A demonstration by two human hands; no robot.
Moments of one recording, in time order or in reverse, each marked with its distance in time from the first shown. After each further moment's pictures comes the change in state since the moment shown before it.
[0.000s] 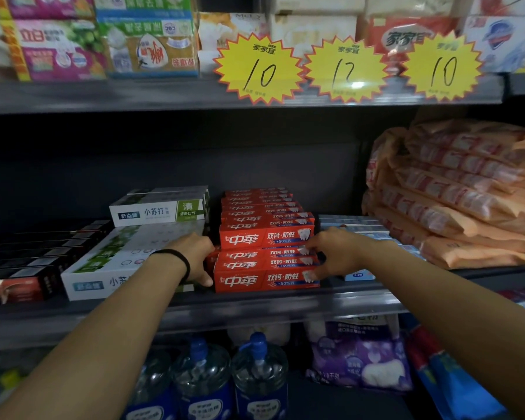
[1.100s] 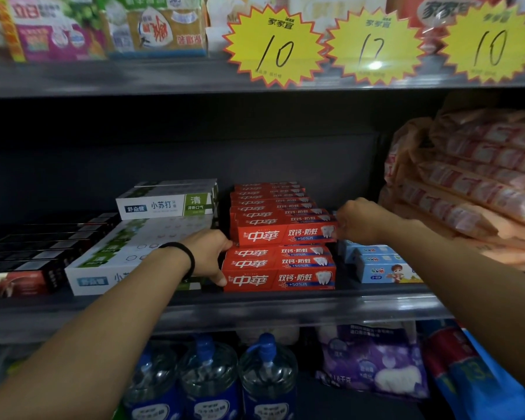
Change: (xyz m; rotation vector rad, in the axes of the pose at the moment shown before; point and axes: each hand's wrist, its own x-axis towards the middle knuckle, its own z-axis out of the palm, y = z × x) left_hand 0.002 0.006 -0.007 -0.194 -0.086 0.102; right_hand 0.026 0.024 -0.024 -0.051 0.206 0.215
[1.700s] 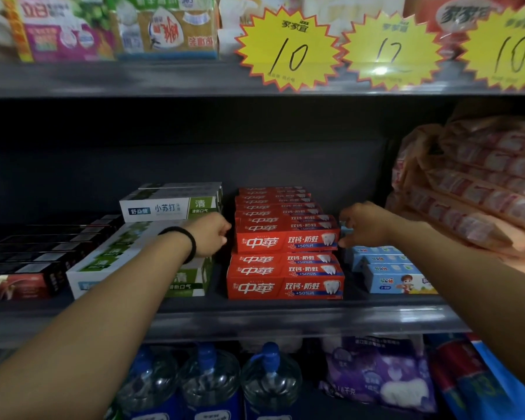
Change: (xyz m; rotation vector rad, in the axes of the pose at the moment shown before) left_hand 0.017 -0.013 -0.022 -0.180 0.188 -0.068; right_hand 0.014 0.004 -0.001 0.068 -0.022 -0.008
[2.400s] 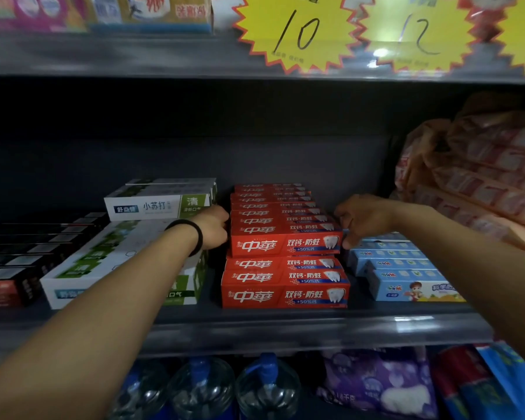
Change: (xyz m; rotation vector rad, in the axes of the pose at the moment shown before) left_hand 0.043 0.003 0.010 -0.132 -0.003 -0.079; right_hand 0.028 -0.002 -0.013 0.012 -0.230 0.017
